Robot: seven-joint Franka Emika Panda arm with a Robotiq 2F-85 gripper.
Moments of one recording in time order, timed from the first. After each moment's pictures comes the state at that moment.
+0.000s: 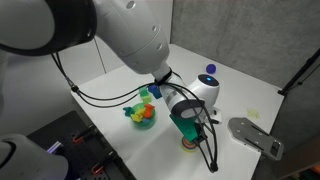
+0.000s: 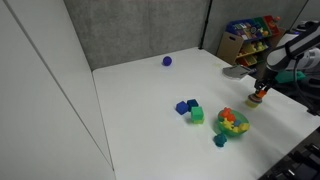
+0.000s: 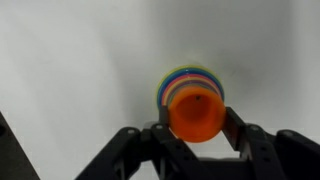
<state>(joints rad) -0.38 0.65 -0.12 -1.99 0.02 2.61 -0.16</state>
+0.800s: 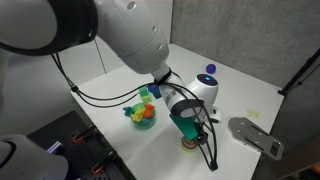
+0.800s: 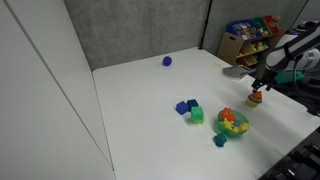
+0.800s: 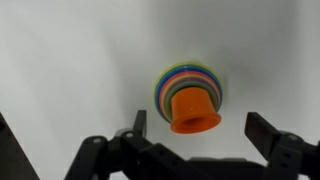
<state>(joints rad) -0.37 0.66 -0.12 -1.99 0.02 2.62 -0.17</state>
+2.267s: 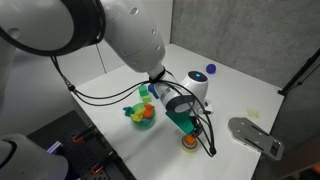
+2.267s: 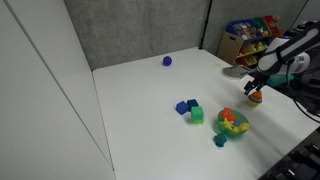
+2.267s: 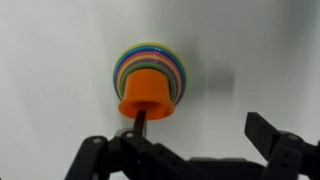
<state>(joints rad) -0.34 0.68 -0.08 -1.99 0.02 2.69 -0.26</state>
